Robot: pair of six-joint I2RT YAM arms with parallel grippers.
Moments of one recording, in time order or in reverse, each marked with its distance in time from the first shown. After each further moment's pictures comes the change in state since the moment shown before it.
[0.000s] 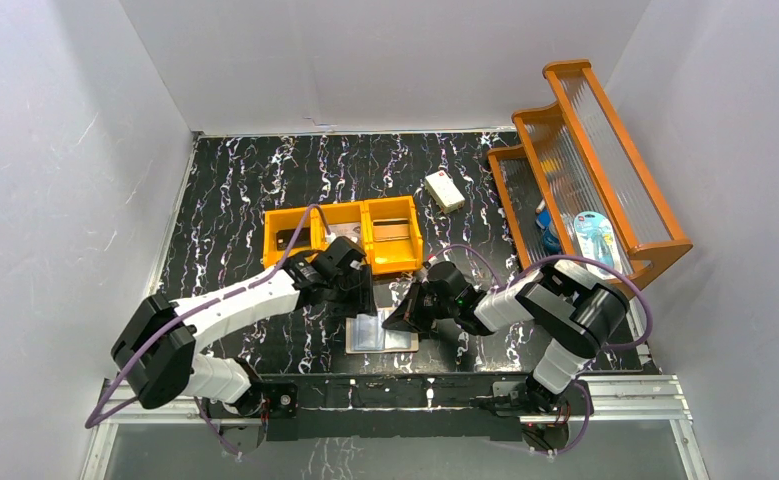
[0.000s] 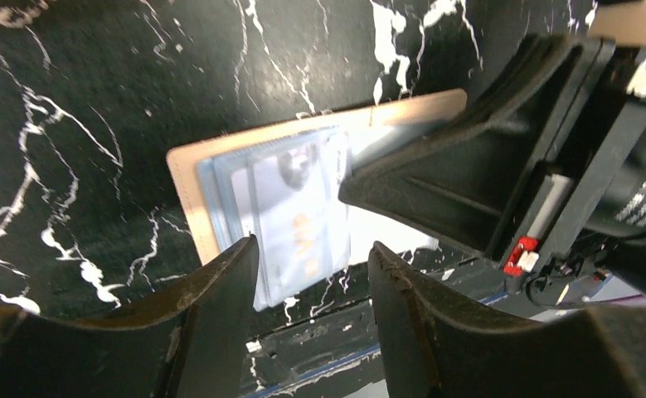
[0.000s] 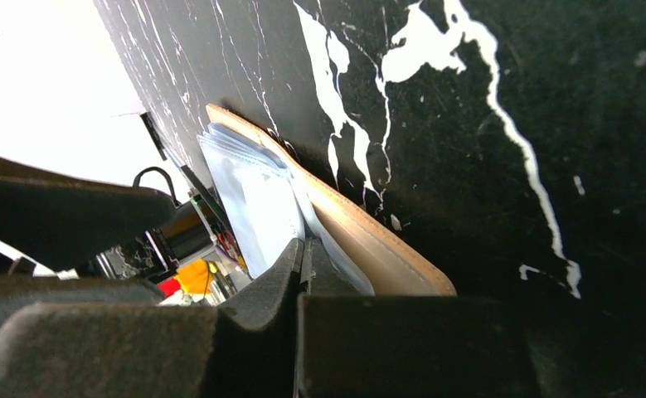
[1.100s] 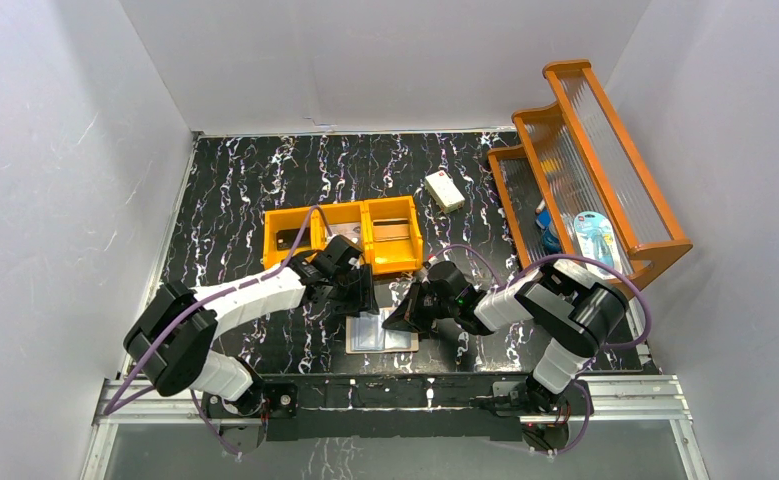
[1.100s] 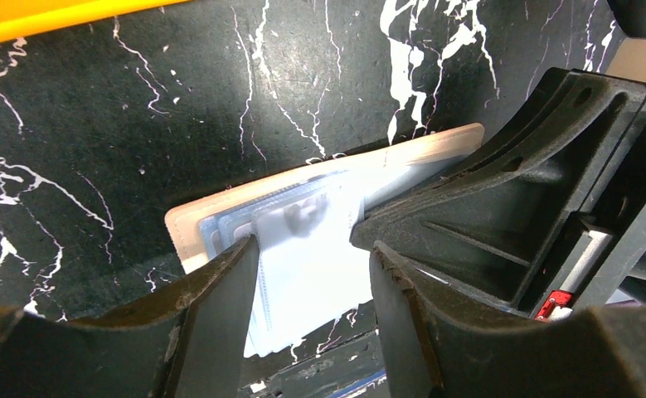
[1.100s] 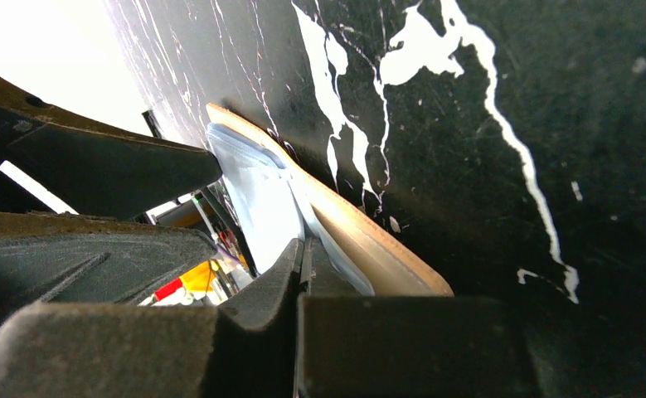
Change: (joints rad) left arm 0.080 0.090 -0.059 0.164 0.089 0.046; right arm -0.001 0.003 0.000 -0.009 -0.011 0.000
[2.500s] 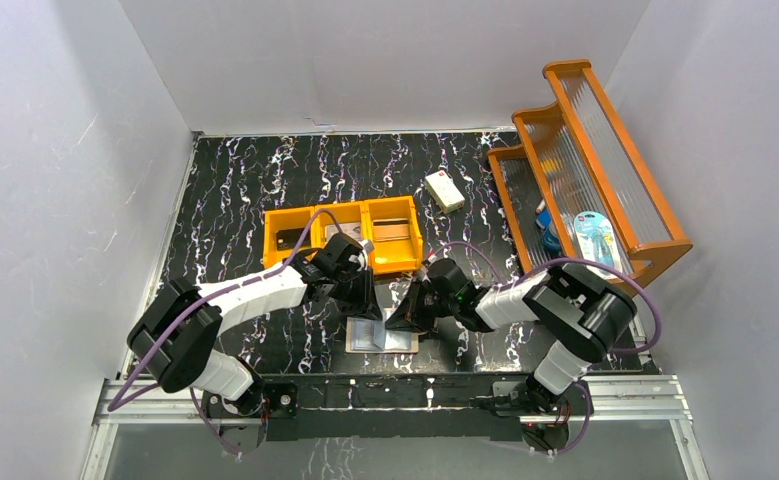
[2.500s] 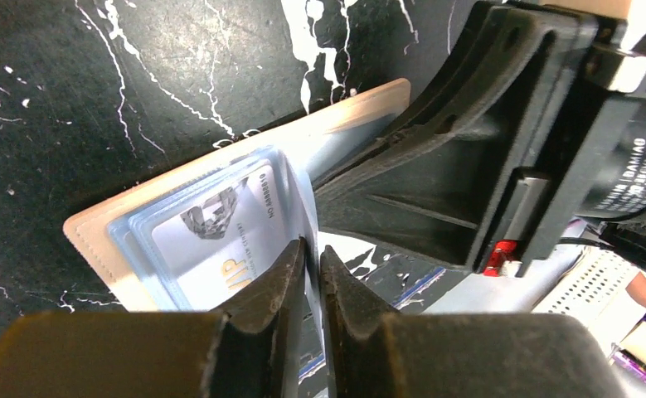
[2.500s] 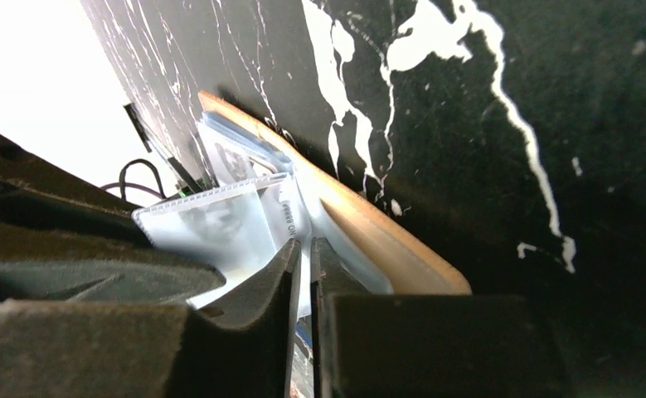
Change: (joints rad) left arm 0.006 0.019 -0.003 0.076 0.224 0.042; right arm -0.005 -0.032 0.019 -0.066 -0.008 -0.035
